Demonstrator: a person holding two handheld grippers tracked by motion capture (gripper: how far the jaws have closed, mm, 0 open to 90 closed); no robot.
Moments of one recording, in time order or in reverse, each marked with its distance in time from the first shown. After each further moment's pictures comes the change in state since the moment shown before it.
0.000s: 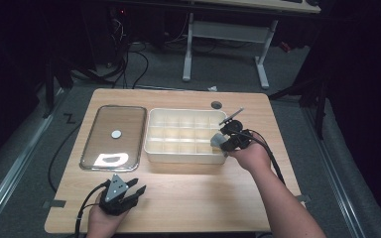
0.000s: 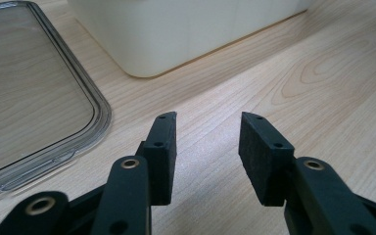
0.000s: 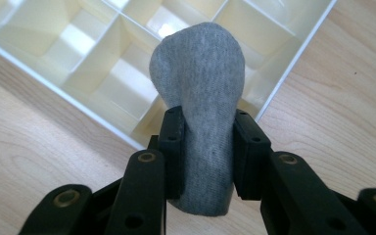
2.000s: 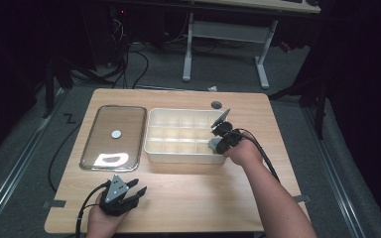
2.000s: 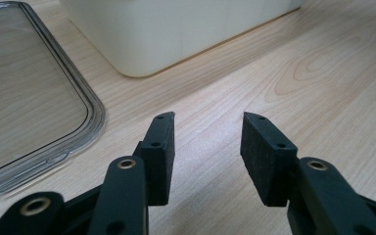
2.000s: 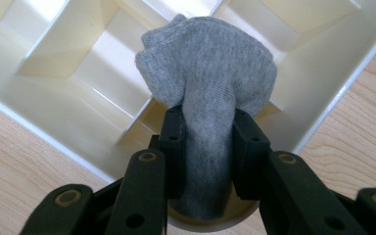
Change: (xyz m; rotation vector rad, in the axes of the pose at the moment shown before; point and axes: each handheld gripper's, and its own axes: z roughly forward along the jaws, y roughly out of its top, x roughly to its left) left arm -0.002 0.000 -0.001 0.012 -0.020 0.018; right arm 0.000 0.017 0.041 0.169 0.024 -0.037
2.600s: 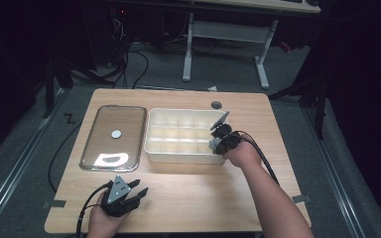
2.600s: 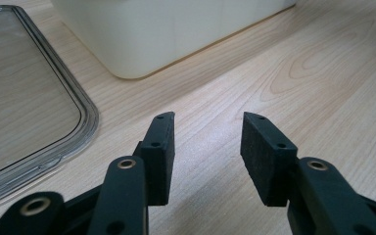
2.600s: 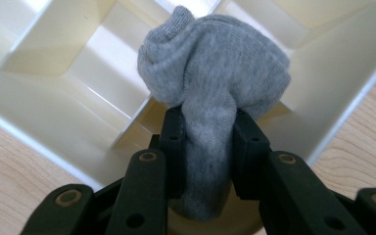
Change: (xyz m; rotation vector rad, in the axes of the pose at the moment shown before) left arm -0.002 0.001 0.003 -0.006 -0.006 0.013; right arm 0.003 -0.003 0.010 0.002 -0.005 0.012
